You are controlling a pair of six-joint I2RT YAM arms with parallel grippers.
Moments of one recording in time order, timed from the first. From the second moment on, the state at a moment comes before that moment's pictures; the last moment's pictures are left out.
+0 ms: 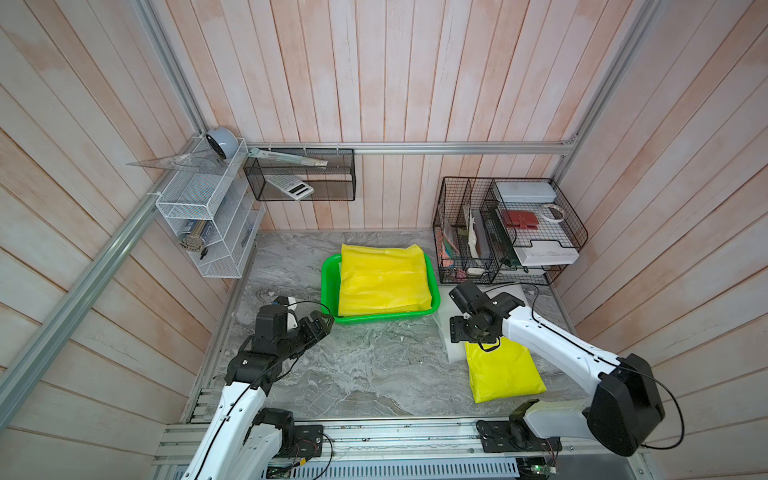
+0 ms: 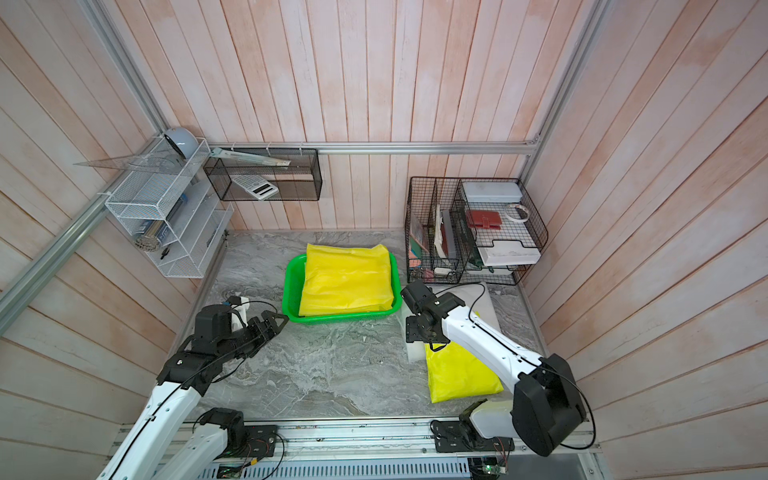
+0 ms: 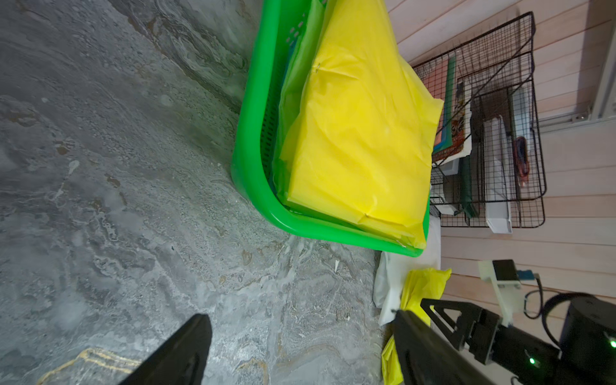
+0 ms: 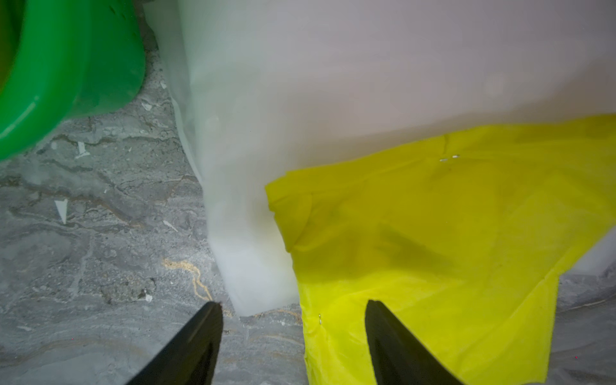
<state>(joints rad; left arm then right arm) -0.15 0.72 0.61 -0.58 0.38 -0.77 0.59 1.37 1.00 -0.97 0.20 0.59</state>
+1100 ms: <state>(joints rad) -1.05 2.04 1.46 -0.12 0.15 -0.68 -0.04 0.93 0.73 -0.84 -0.06 0.59</state>
